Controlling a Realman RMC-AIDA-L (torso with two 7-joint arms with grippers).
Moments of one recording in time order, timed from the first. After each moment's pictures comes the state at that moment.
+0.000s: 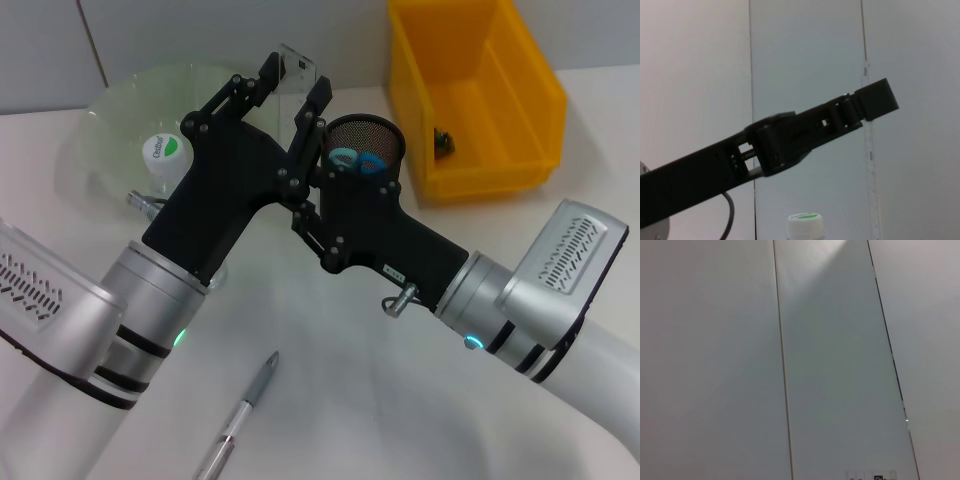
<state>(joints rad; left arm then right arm) -0.36 -2.08 2.48 0.71 -0.55 1.21 0.06 0.68 2.09 -0.35 0.34 -1.59 -1.37 0.20</state>
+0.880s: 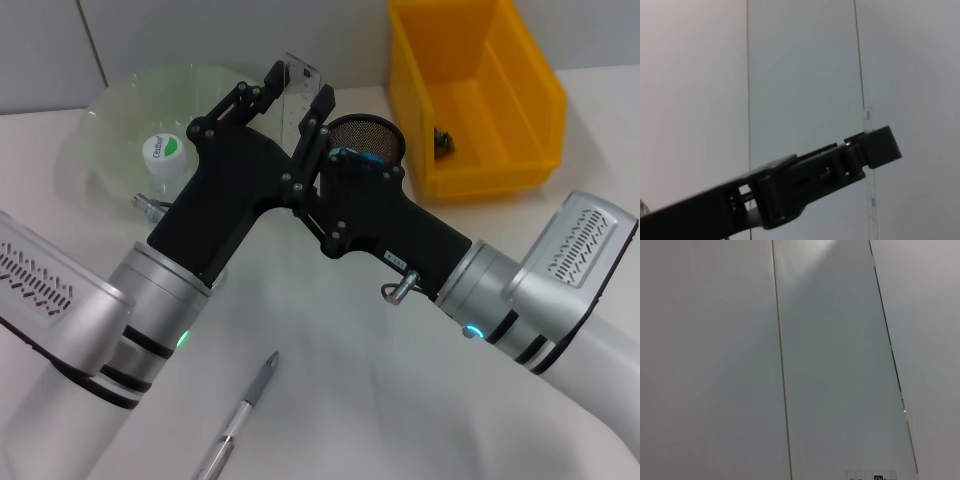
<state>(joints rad) -0.37 -2.08 2.48 0.70 -0.55 1.18 0.06 0.69 2.09 -0.32 0.34 -1.60 -1.41 0.19</state>
